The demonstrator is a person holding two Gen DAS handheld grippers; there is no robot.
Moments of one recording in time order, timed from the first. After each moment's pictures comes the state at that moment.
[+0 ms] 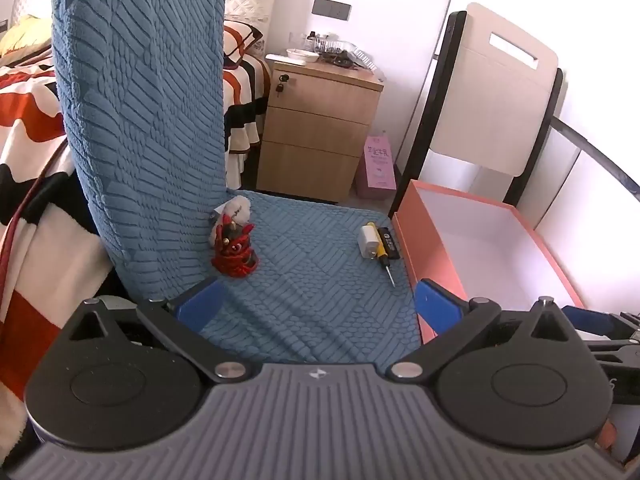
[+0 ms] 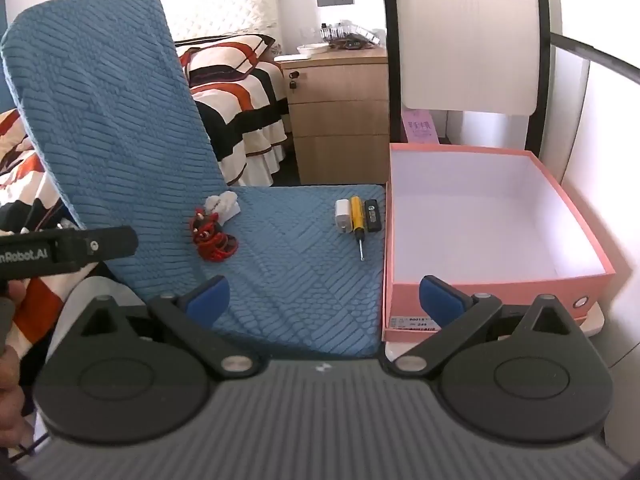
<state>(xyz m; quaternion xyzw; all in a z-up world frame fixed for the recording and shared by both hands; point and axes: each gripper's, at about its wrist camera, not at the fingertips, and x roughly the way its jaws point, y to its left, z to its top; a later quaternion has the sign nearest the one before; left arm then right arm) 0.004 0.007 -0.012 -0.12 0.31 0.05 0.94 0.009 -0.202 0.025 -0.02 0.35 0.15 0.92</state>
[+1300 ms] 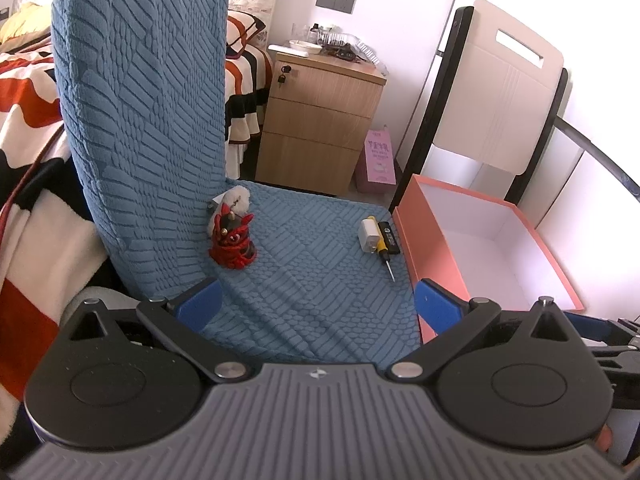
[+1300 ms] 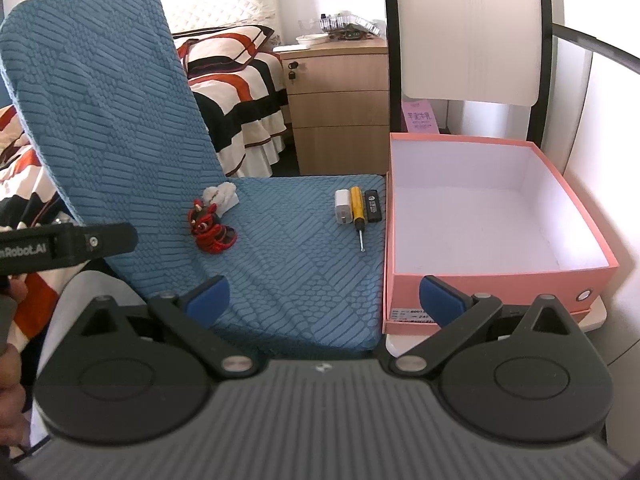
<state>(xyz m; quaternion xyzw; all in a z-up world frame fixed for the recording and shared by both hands) 0.009 0.008 -0.024 -0.13 0.32 0.05 0.94 0.013 -0.203 0.017 -0.02 0.36 0.15 0.92</state>
